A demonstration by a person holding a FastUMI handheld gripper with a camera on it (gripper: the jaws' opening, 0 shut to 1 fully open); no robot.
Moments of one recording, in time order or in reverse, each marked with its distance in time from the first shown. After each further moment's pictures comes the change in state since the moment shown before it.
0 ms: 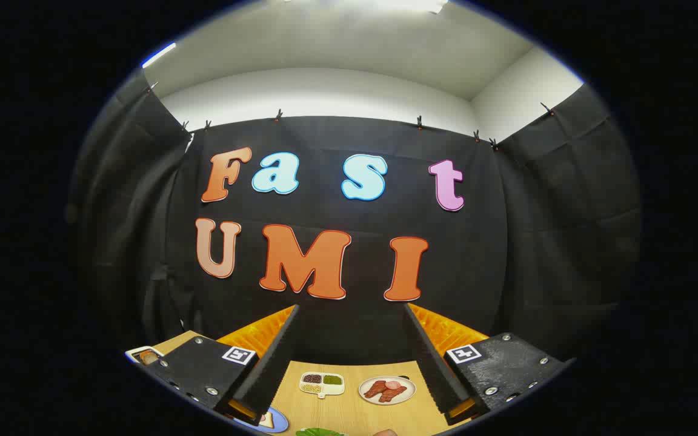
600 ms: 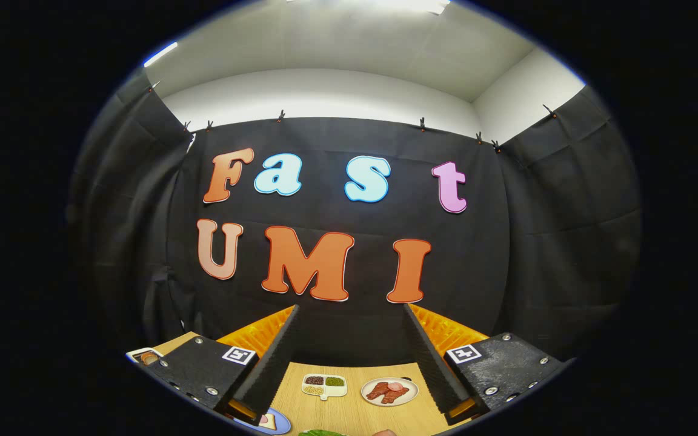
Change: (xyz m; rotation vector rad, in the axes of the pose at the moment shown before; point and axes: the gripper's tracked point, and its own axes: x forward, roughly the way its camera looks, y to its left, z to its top) arm 0.003 0.010 0.003 -0.008 -0.005 0.005
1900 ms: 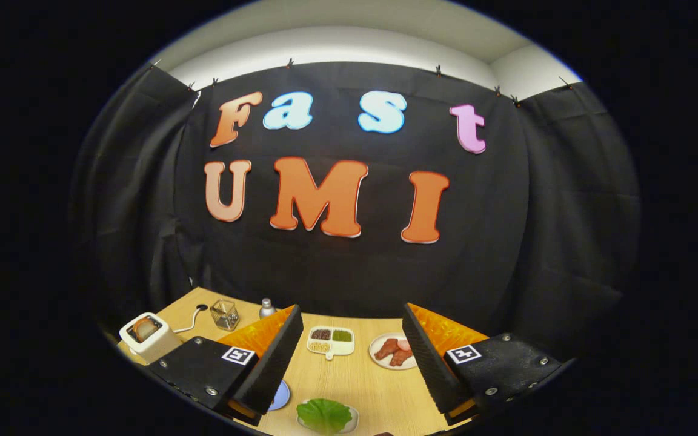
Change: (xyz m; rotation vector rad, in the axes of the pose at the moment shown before) arm 0.001 0.012 -0.144 -0.024 0.364 0.080
